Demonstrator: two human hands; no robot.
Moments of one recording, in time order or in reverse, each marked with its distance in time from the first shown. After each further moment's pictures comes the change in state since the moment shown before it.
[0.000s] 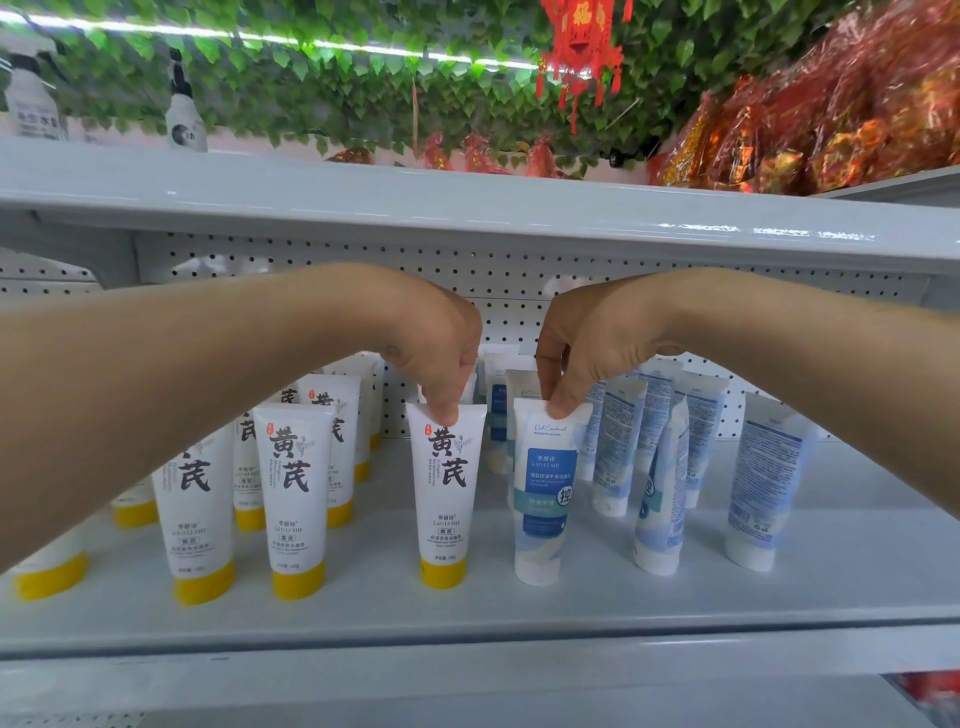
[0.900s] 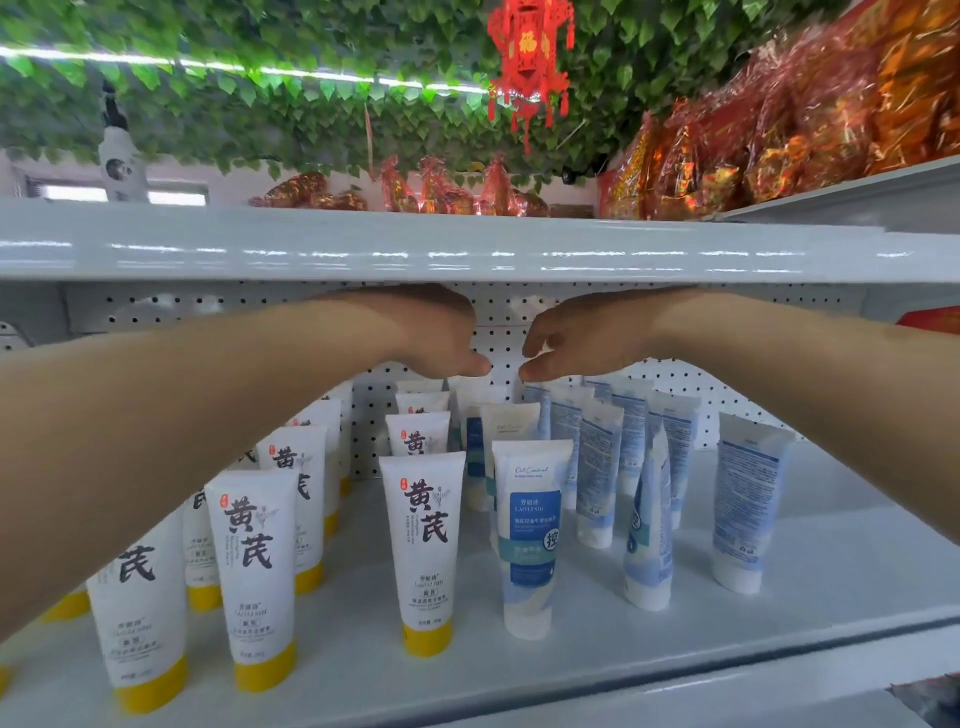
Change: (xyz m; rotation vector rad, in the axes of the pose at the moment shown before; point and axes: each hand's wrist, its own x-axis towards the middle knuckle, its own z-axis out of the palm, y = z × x) left_hand 0.059 -0.007 -0.018 0.151 0.315 0.011; right_hand 0.009 0.029 -0.012 -0.015 0.165 0.159
